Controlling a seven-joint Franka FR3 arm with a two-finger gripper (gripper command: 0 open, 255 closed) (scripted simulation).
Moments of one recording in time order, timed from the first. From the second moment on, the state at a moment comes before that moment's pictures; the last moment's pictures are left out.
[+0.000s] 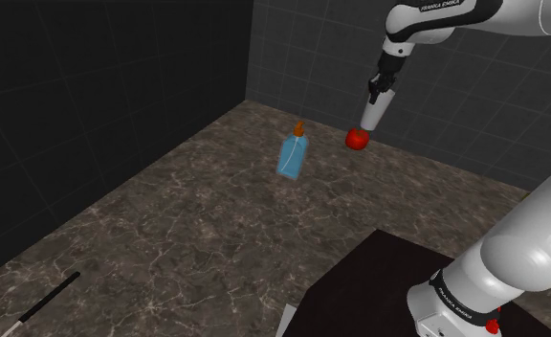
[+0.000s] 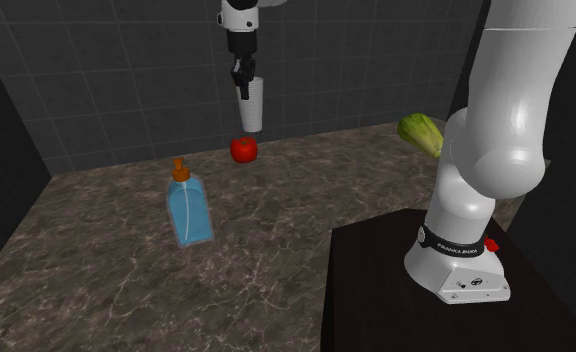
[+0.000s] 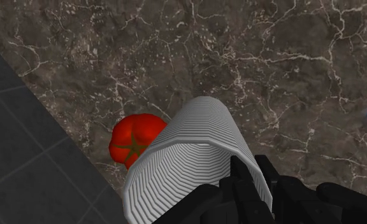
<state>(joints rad) -0.17 0.03 -0.28 -1.85 -0.05 1.94 -0.35</state>
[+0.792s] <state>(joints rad) -0.20 -0.04 -0.32 -1.83 -0.07 1.86 -0.42</state>
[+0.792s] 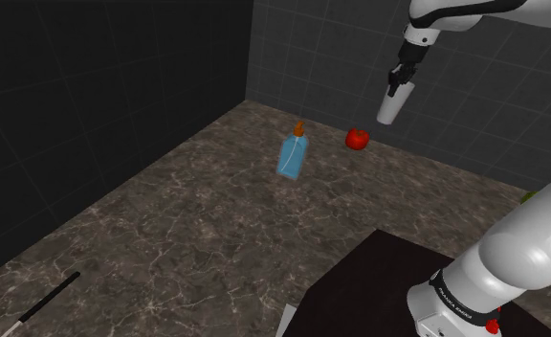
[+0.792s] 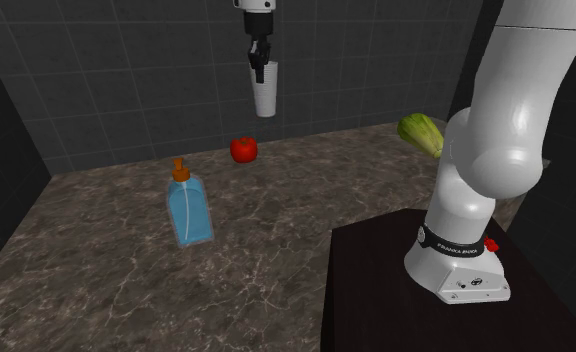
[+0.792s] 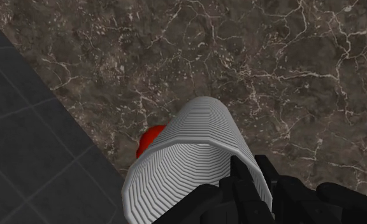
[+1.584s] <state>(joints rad) -0.33 -0.13 -0.47 -1.92 -0.10 1.89 -0.69</state>
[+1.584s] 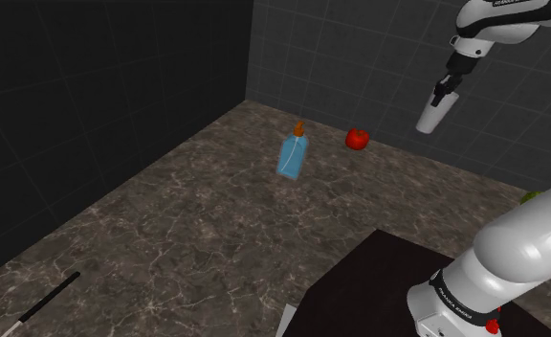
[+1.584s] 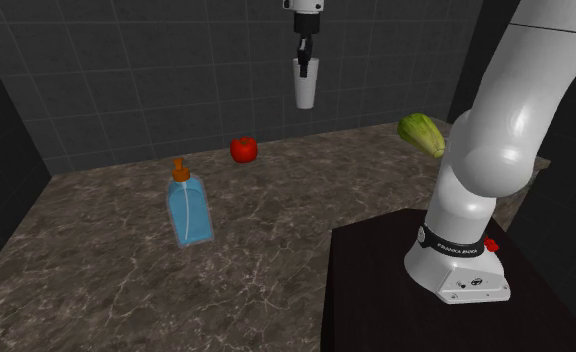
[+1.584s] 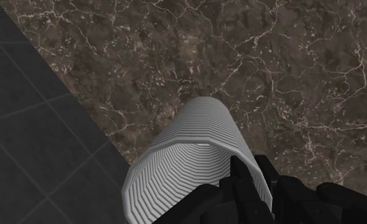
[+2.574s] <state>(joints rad) -0.48 -0.04 -0.69 -1.81 -0.02 1.88 -1.08</state>
